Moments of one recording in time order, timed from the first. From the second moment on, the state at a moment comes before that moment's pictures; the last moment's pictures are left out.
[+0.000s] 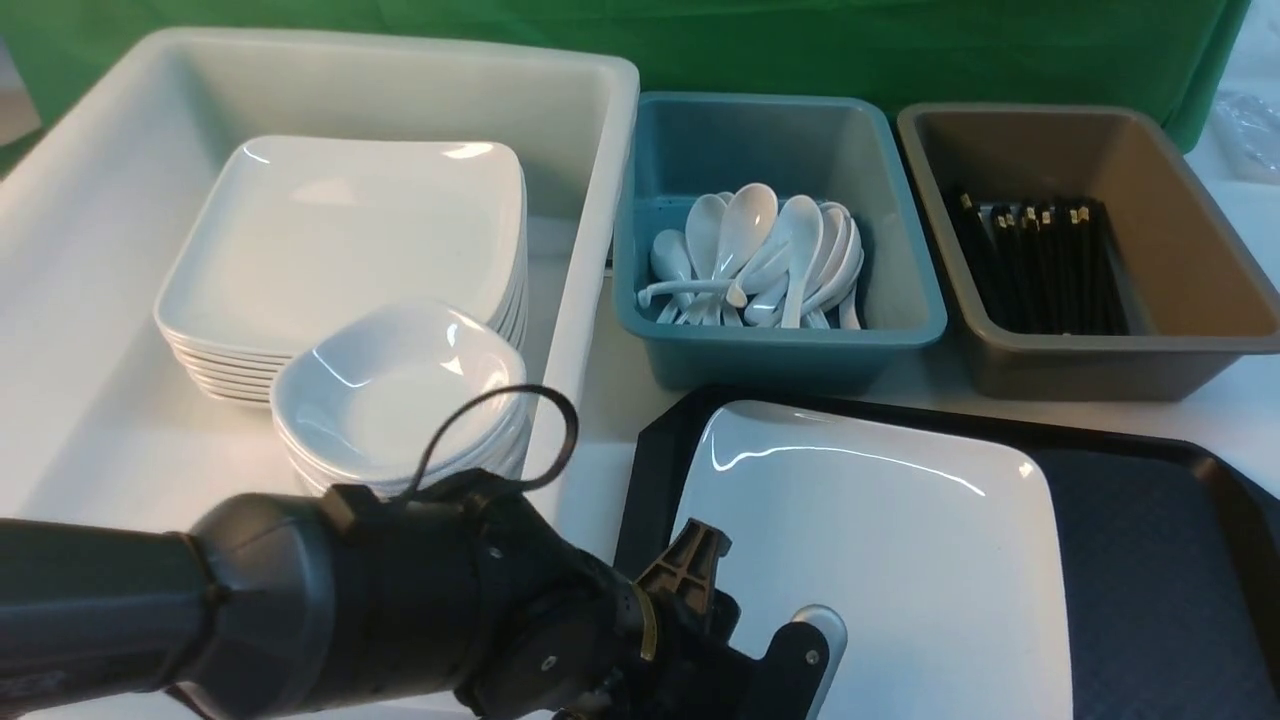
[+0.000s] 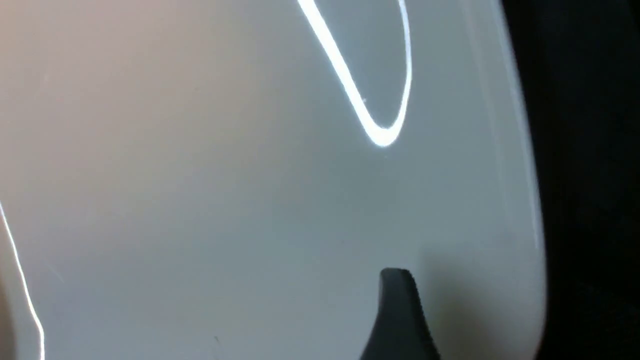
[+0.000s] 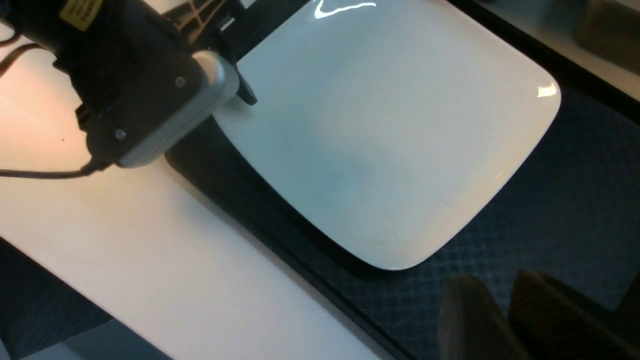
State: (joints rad) right arm 0.96 0.60 -0.86 -0.30 1.07 0.43; left arm -0.90 1.72 -0.87 0.01 0.32 1.22
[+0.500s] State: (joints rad) right arm 0.96 0.60 -0.86 -0.30 1.07 0.44; left arm -0.90 1.77 -0.87 0.24 0.24 0.97
